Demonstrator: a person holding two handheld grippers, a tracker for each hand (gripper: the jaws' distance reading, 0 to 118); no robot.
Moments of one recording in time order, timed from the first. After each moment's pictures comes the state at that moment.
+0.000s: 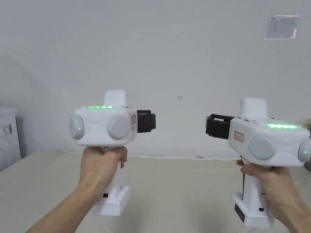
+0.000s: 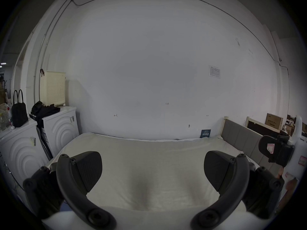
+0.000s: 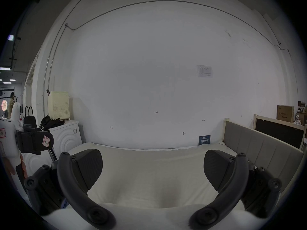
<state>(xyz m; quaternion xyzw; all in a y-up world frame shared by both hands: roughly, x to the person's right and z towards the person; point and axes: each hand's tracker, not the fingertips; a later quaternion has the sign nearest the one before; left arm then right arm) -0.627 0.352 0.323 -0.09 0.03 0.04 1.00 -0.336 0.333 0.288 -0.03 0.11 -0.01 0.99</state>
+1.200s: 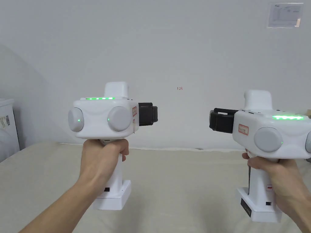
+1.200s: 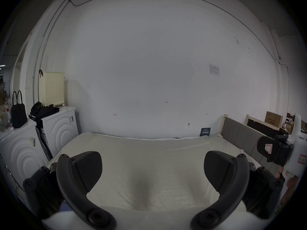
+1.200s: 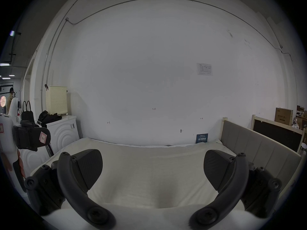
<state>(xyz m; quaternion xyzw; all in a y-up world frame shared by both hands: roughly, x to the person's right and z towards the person) -0.625 0.347 0.314 -0.10 0.03 0.04 0.99 -0.333 0.328 0.278 -0.04 0.10 0.01 0.99</state>
